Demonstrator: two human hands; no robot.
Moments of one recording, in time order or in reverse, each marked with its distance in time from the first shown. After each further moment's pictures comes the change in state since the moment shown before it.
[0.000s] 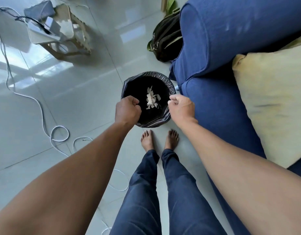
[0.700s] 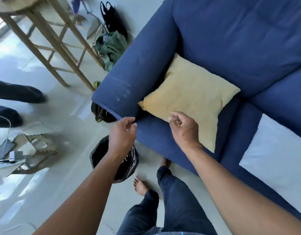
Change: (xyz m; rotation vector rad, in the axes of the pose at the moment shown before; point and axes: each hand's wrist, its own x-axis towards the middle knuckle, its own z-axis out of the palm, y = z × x) left_hand -0.138 0.241 0.019 0.146 -0.186 0.652; right_hand -0.110 0.056 -0.256 0.459 0.562 0.138
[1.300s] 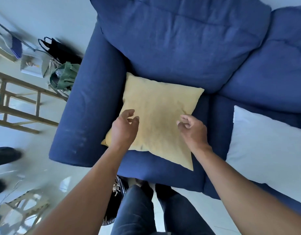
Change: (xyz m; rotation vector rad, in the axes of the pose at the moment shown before) left_hand 0.111 0.183 0.150 0.160 -0.217 0.180; right_hand 0.130 0.093 -0.140 0.196 0.166 0.287
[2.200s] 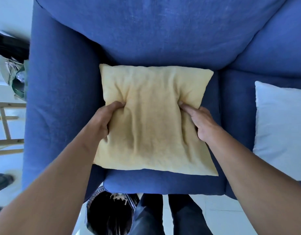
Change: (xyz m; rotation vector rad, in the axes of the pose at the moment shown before) left_hand 0.180 -0.020 0.044 -0.301 -0.402 -0.617; right_hand 0.150 0.058 0.046 0.538 -0.056 0.602
